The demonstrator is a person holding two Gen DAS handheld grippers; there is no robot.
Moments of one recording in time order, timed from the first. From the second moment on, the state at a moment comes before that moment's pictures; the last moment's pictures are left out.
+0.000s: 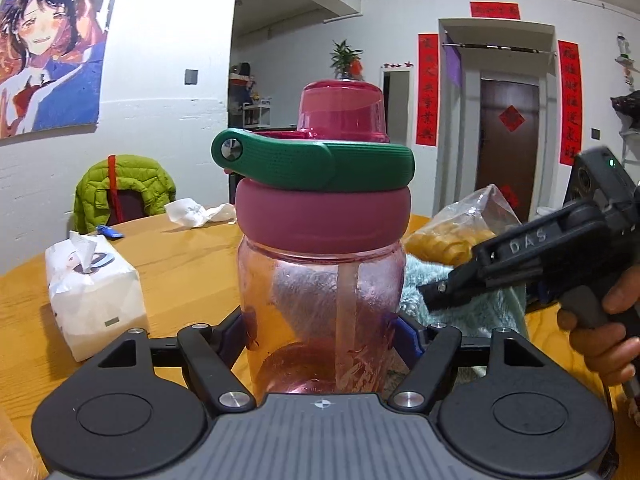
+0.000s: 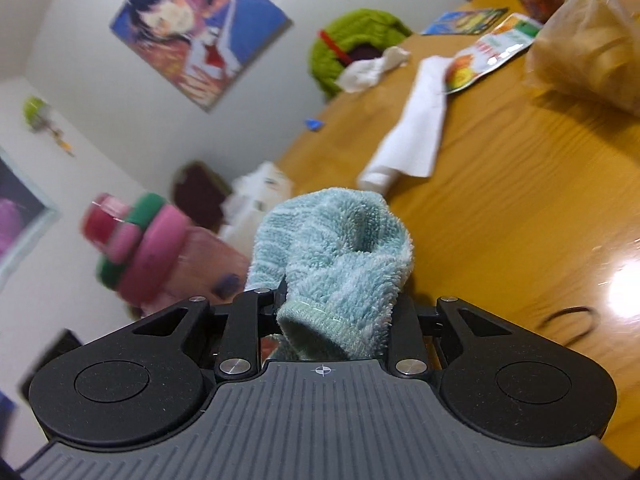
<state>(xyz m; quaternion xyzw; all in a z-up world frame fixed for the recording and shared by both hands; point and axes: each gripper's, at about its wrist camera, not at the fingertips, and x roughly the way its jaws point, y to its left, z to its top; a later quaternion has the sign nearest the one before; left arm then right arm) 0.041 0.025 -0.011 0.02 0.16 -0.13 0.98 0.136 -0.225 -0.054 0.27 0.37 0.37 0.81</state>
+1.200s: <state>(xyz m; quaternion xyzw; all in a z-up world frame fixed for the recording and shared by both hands) 0.024 0.025 0.005 0.04 0.19 -0.06 0.98 0.107 -0.228 -0.015 0.18 0.29 0.34 0.88</state>
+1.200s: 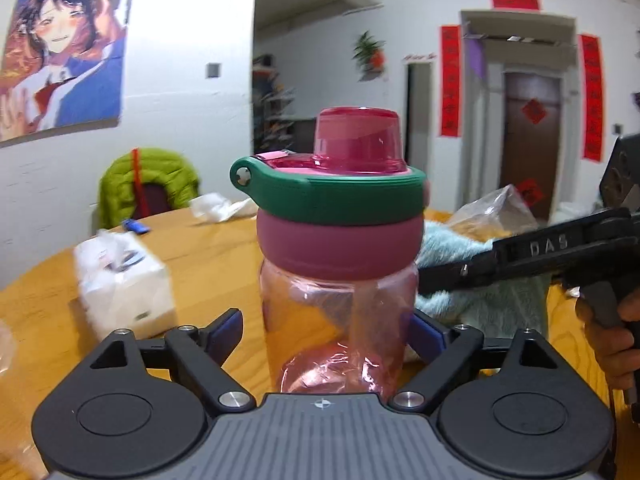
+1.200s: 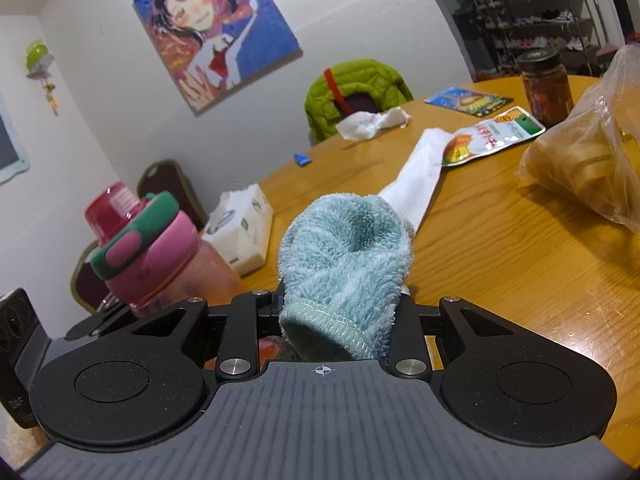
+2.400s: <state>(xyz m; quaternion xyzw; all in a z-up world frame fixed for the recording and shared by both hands) 0.014 0.023 -0.010 0.10 0.16 -0.10 0.98 0.146 -0.218 -0.068 0.34 0.39 0.39 0.76</state>
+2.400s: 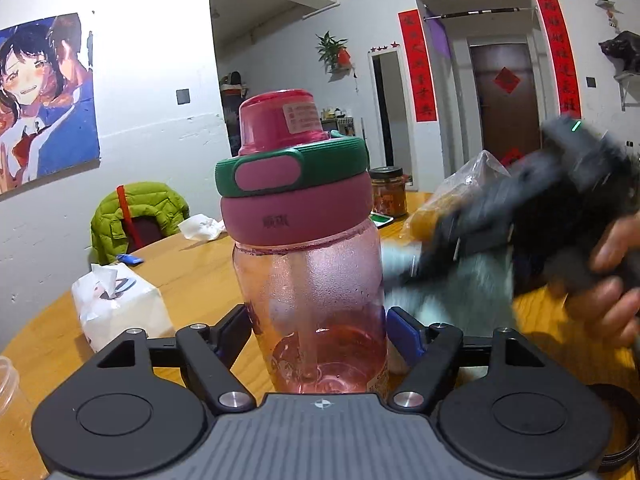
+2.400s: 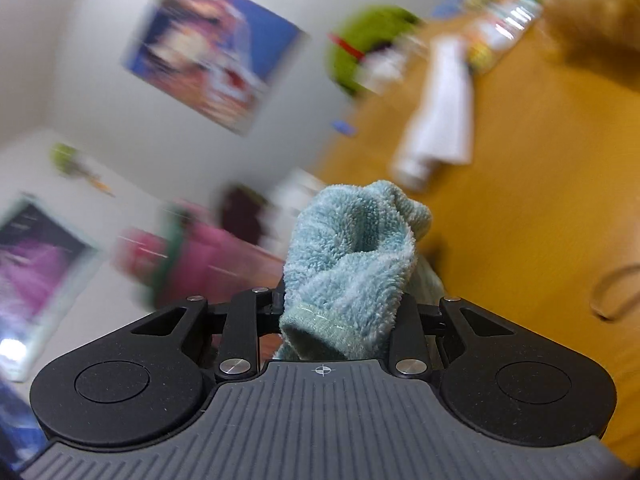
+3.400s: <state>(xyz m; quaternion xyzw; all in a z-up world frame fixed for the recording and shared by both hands) -0.009 0.018 0.009 0.12 0.18 -0.08 0.97 0.126 -0.212 -0.034 0.24 0.29 0.35 0.86</state>
